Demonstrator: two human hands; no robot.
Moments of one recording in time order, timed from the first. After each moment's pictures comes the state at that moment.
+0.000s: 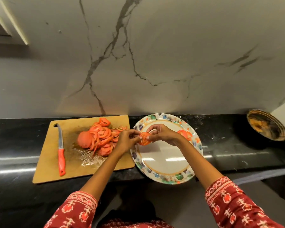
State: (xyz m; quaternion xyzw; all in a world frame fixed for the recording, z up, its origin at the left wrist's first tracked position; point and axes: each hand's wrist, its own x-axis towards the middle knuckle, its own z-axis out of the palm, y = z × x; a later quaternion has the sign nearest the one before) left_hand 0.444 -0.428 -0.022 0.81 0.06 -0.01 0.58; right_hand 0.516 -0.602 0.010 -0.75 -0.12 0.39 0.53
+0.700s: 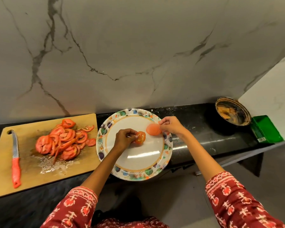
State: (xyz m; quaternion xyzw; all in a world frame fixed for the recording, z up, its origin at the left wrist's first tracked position) left_hand 0.472 -0.540 -0.037 0.81 0.12 -0.07 0.58; right_hand 0.546 -0.749 0.004 -0.85 0.06 0.22 0.47
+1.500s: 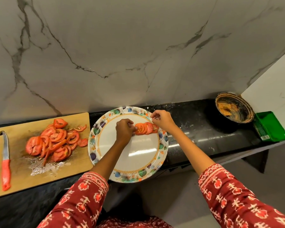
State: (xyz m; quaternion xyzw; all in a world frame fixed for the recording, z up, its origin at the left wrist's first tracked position) left_hand 0.516 -0.573 -0.045 0.84 0.20 0.00 0.51; right_hand 0.571 -0.741 -0.019 -0.92 -0.08 0.10 0.37
